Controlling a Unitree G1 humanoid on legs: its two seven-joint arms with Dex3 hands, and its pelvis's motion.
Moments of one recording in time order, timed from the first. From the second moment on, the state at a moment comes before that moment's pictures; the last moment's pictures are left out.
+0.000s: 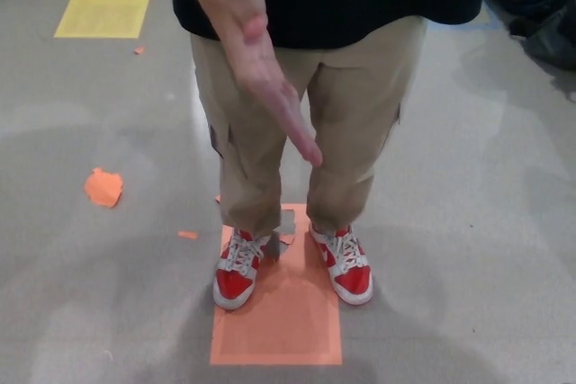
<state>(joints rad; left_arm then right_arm) -0.17 0.61 -0.12 1.27 0.26 -0.24 -0.26 -0.36 -0.36 0.18 1.35 -0.41 0.06 0.26</state>
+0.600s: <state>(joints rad) -0.11 0.62 -0.13 1.25 0.26 -0.24 -0.27 -0.29 -0.36 0.20 1.36 -0.39 0.06 0.28</state>
